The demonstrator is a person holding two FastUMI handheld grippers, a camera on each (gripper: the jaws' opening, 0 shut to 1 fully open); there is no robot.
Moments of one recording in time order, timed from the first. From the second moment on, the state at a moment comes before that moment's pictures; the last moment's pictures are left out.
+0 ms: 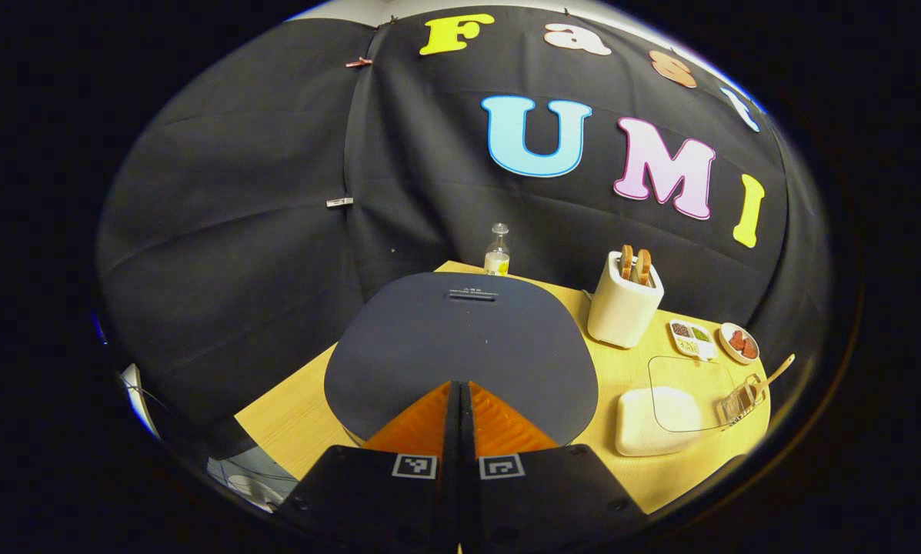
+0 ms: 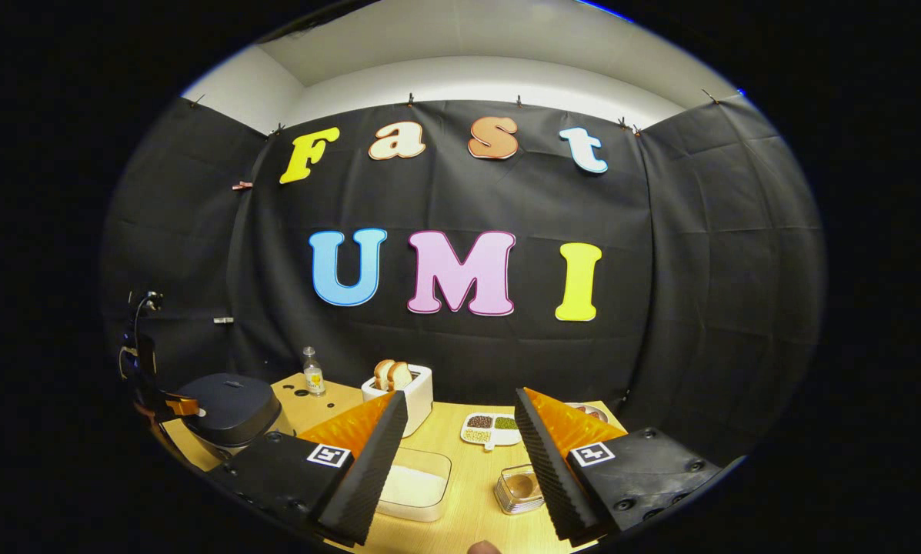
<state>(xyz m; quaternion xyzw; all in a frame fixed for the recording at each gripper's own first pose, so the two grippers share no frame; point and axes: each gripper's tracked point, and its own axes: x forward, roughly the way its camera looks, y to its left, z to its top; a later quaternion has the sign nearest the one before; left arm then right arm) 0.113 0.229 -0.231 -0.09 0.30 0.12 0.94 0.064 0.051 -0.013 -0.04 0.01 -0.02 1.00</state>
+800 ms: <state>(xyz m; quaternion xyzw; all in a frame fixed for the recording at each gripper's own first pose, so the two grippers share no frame) 0.128 0.228 -0.130 0.01 0.15 0.14 0.98 0.064 0.051 -0.010 -0.04 0.01 -0.02 1.00</state>
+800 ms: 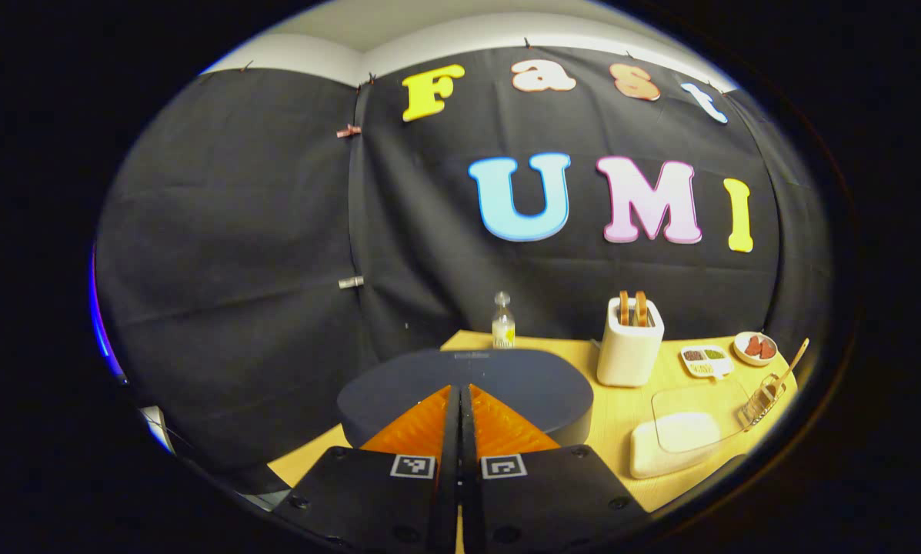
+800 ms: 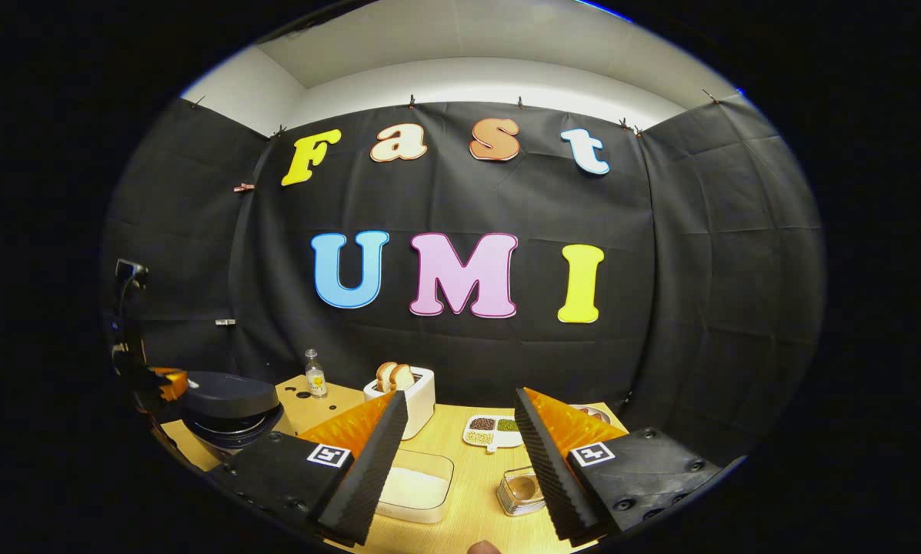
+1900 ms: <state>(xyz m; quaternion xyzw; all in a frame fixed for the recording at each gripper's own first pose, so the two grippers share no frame) 0.109 0.197 -0.082 0.03 0.09 0.15 0.98 0.074 -0.019 -0.059 -0.03 0.06 -0.07 1.00</state>
